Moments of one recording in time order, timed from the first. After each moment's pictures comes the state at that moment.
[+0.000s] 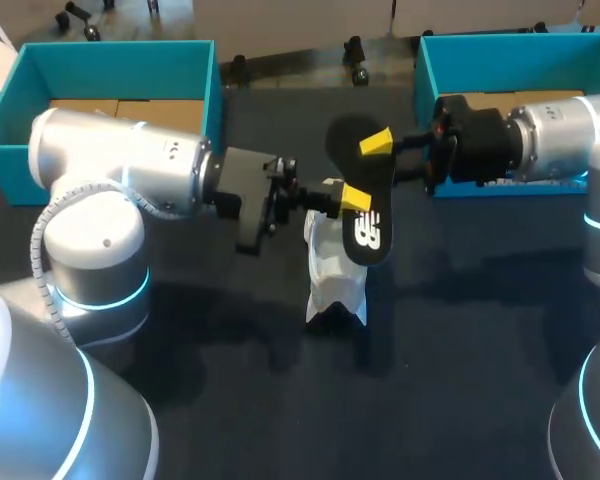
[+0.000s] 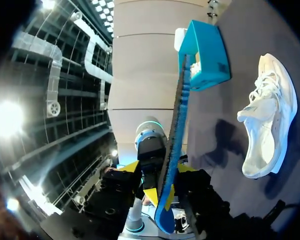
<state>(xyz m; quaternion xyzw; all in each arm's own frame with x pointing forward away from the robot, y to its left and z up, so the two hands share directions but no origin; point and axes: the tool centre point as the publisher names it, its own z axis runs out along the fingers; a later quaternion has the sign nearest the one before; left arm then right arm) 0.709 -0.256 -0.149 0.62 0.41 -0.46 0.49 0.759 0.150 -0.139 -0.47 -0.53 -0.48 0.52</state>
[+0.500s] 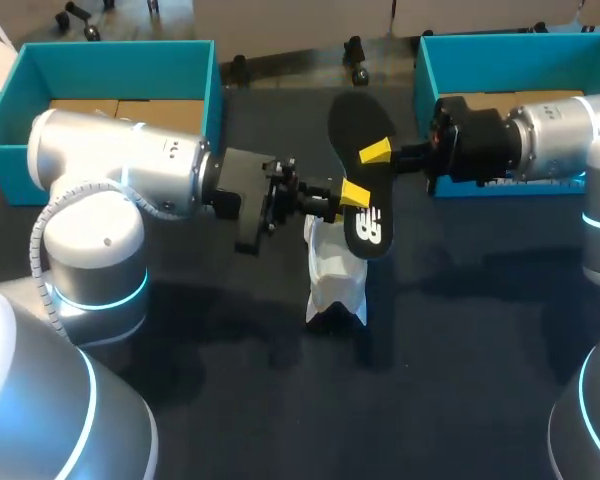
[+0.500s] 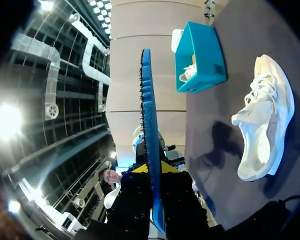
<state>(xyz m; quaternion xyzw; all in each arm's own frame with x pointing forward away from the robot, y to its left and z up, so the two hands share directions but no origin) 0.714 -0.252 -0.157 0.61 0.44 -0.46 0.47 0.768 0.147 -0.148 -0.48 -0.53 -0.47 0.52</state>
